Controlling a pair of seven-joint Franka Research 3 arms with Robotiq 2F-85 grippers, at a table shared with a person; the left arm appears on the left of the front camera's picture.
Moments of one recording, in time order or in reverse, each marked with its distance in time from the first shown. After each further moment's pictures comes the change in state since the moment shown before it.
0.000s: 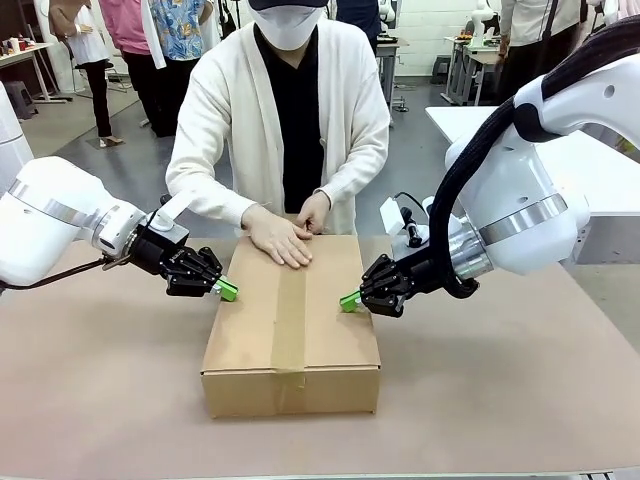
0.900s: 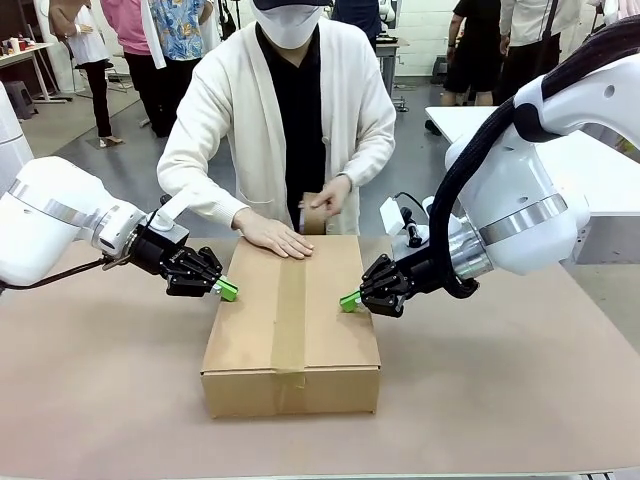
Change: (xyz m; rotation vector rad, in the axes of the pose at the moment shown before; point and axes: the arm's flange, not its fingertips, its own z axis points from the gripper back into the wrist) left arm 0.000 0.000 0.000 0.000 0.000 0.000; right arm 0.000 0.000 0.000 0.000 0.000 0.000
